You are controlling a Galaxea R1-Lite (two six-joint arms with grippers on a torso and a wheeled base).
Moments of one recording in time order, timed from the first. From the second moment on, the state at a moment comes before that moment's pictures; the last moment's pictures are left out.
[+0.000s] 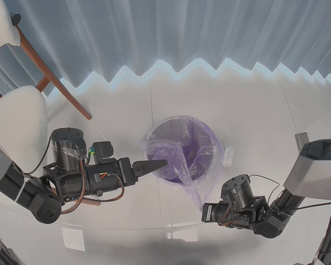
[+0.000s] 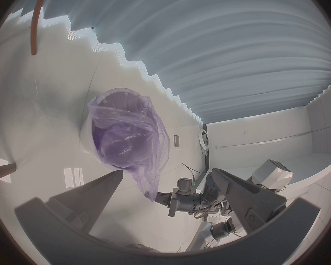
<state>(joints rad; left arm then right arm) -0.49 1.82 -0.60 -0.97 -0.50 -0.68 0.54 2.15 -0.59 -0.81 -0.07 0.62</state>
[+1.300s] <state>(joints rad) -0.49 1.90 -0.63 -0.97 -0.49 -0.70 0.54 2.17 -0.51 -1.06 -0.14 0.52</state>
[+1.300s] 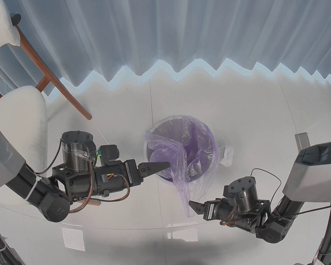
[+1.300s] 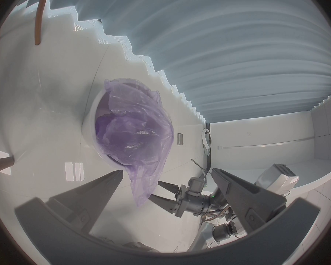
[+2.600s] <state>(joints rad) -0.47 1.88 -0.65 -0.97 -0.46 -0.70 0.53 2.26 -0.69 -1.45 -0.27 0.42</state>
